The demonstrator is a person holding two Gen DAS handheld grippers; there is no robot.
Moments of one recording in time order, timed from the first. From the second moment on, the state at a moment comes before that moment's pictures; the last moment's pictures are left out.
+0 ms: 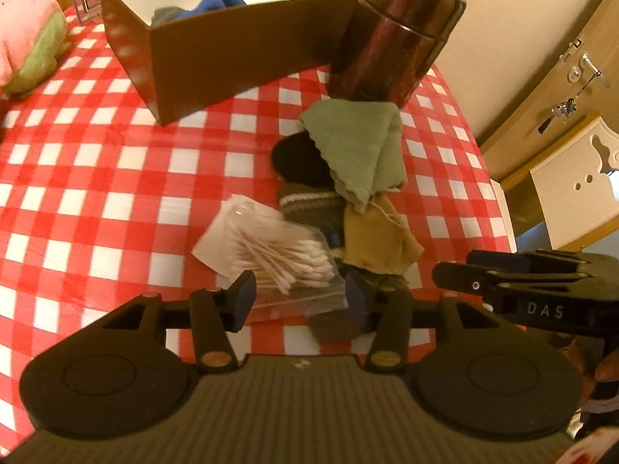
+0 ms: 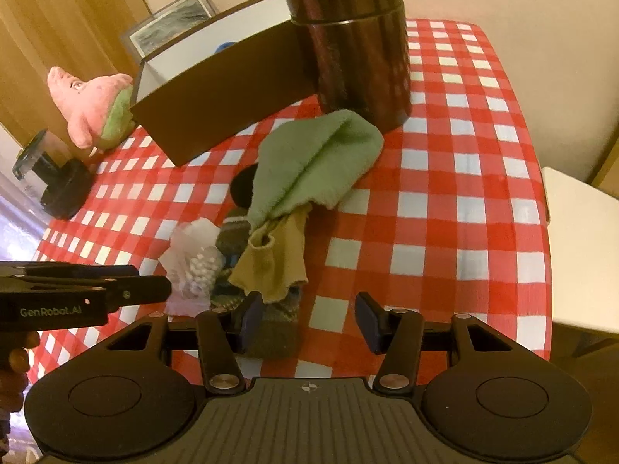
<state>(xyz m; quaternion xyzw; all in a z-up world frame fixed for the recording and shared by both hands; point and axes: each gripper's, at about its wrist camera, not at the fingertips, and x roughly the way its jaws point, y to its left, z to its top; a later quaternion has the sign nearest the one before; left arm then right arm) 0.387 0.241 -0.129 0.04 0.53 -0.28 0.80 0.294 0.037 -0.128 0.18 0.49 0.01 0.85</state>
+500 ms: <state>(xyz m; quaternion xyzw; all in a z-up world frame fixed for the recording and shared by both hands) 0.386 0.194 -0.160 0.12 0.51 -0.24 0.82 0.290 0.034 -0.137 0.19 0.50 0.00 0.85</state>
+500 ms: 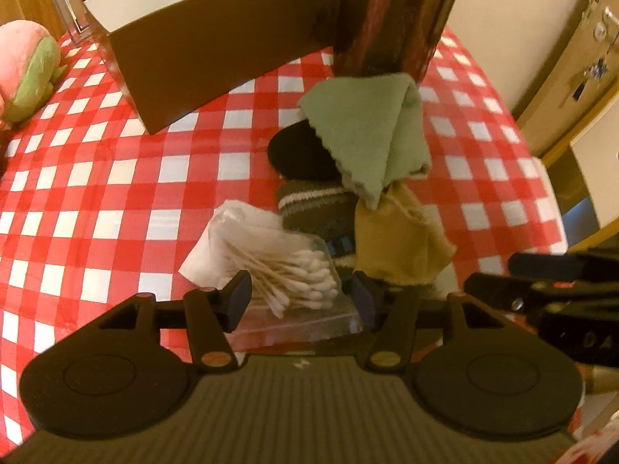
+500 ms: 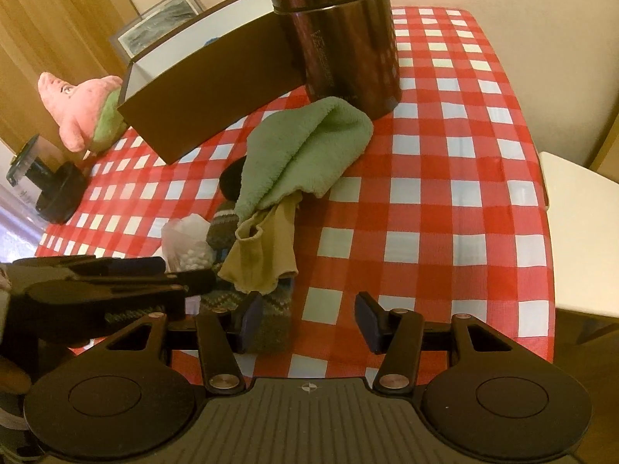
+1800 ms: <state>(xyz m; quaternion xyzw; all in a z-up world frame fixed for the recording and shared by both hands) 0.427 0.267 -0.181 0.08 0.53 -0.21 0.82 0.340 0.068 -0.149 0.16 0.48 0.04 0.86</state>
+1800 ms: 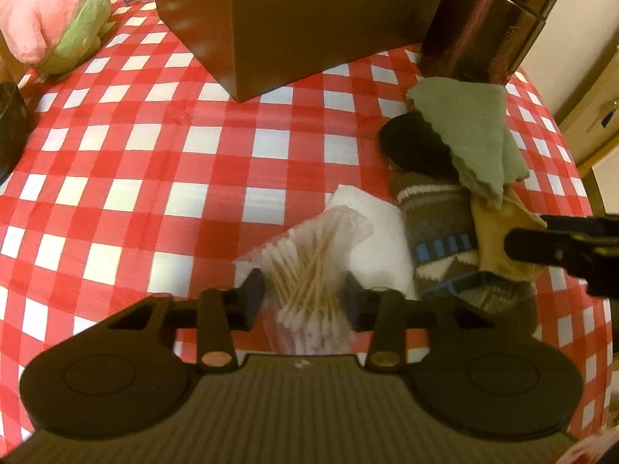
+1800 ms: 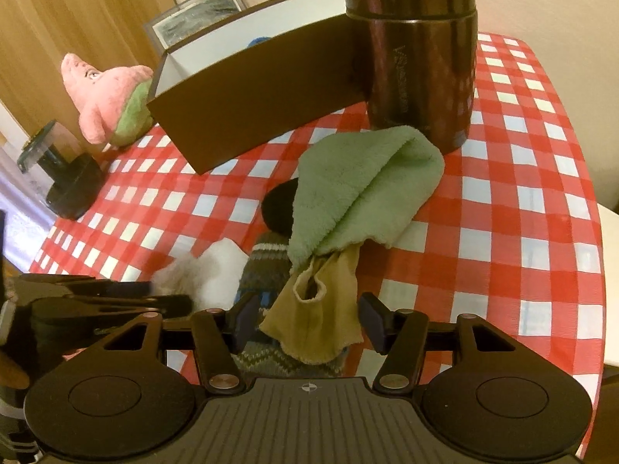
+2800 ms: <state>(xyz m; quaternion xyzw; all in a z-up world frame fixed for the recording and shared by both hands) 0.412 0.277 -0.144 0.13 0.48 -0.22 0.84 0.326 0.069 -0.132 0.14 0.47 0.09 0.87</state>
